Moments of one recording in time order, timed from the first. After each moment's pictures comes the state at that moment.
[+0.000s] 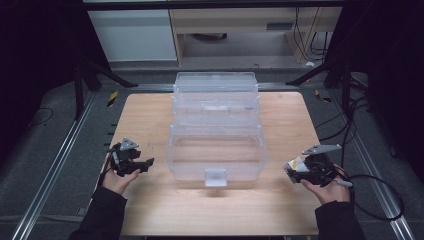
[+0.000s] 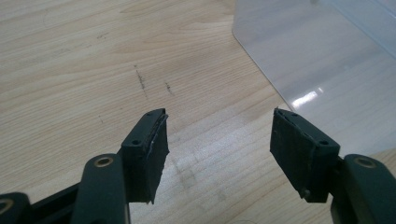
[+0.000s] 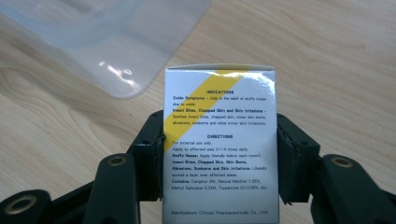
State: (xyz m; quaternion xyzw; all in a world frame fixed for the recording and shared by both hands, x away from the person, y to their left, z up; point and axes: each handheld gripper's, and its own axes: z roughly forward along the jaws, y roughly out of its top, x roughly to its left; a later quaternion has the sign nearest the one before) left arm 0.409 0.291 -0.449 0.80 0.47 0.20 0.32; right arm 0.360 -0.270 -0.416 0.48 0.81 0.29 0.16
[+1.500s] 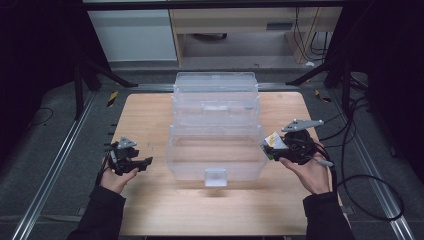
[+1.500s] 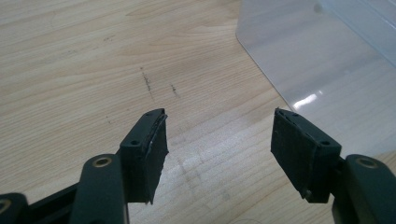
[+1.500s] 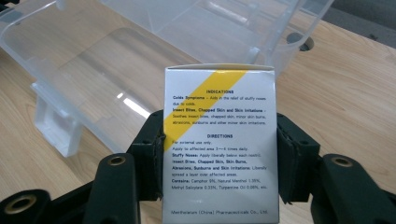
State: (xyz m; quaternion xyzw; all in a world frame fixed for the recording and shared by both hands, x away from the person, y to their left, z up) left arm 0.410 0.295 -0.444 0.80 0.47 0.20 0.32; right arm 0.389 -0.208 -0.353 0.40 0.81 0.37 0.19
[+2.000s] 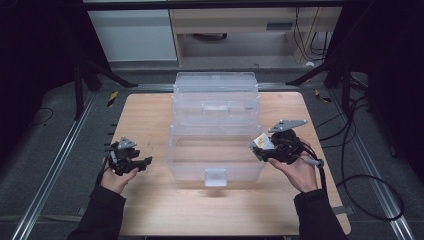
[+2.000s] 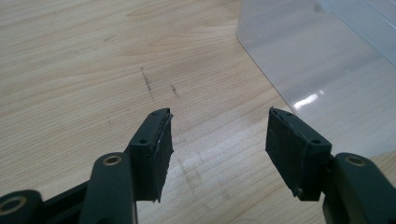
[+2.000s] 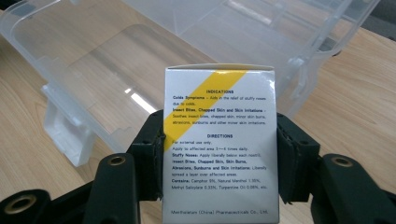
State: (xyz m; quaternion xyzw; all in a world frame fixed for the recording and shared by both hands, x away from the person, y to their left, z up) left arm 0.410 0.294 -0.445 0.80 0.47 0.20 0.33; right arm 0.397 -0.182 -0.362 0.38 0.83 0.37 0.17
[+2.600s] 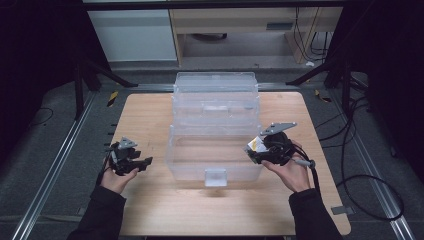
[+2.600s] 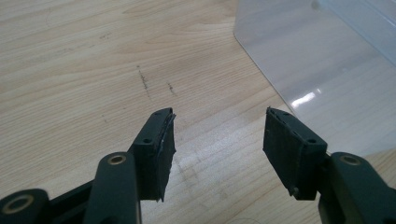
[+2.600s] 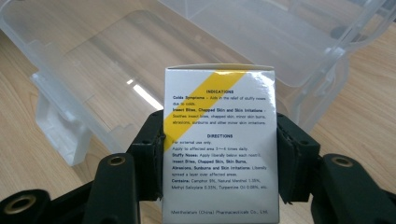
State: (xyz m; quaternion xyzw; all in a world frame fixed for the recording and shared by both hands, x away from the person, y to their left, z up) left arm 0.410 0.294 -0.446 0.80 0.47 0.20 0.33; right arm 0.404 -0.169 -0.379 0.38 0.84 0.35 0.16
